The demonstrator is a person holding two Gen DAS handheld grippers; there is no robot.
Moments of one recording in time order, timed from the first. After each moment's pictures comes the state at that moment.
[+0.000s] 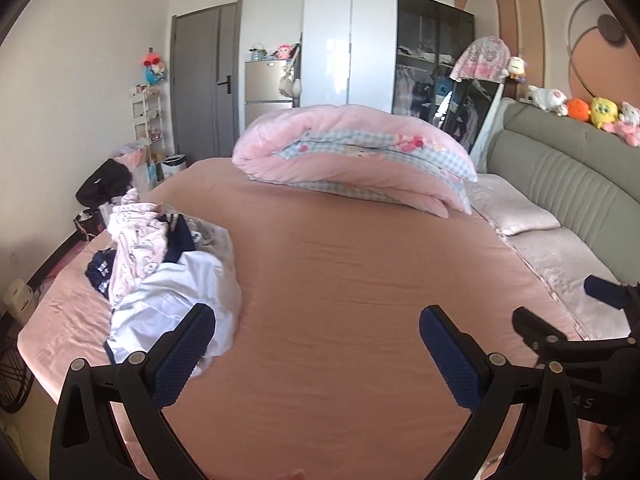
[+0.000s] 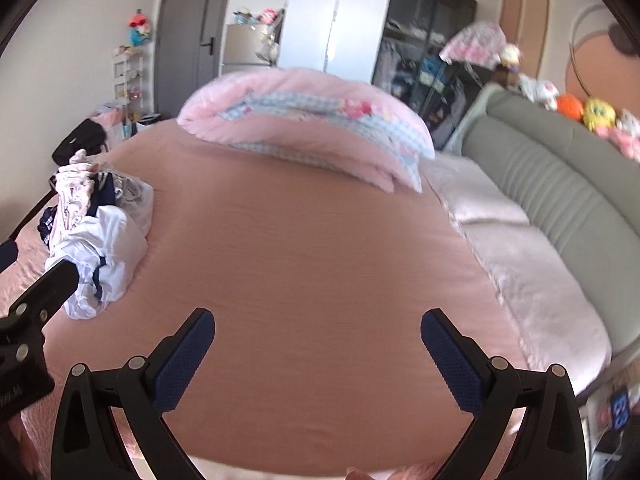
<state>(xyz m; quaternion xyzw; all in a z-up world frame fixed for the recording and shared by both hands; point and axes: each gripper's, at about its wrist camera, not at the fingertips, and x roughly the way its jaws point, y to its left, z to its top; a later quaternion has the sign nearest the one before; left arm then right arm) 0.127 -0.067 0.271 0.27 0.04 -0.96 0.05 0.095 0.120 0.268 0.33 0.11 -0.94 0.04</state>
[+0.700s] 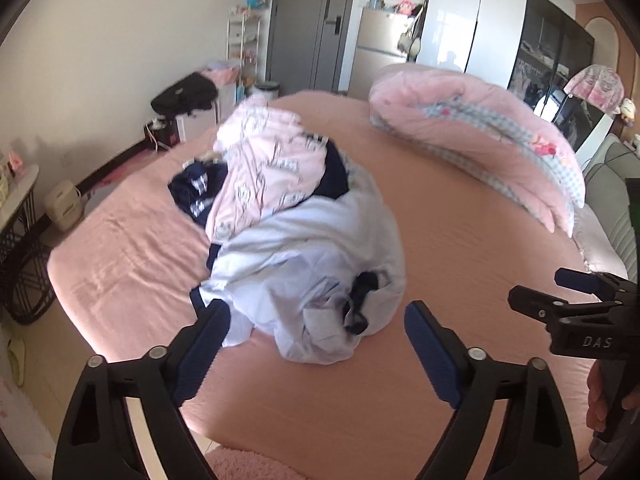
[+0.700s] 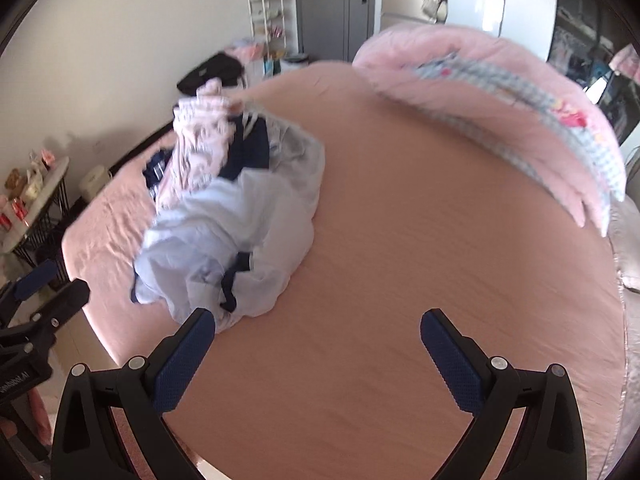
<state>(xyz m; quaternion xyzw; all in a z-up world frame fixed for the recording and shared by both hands) 0.099 -0.275 0.175 0.38 0.14 -0.90 0.17 -0.022 -0.106 0.184 0.44 0.15 -0.84 0.28</state>
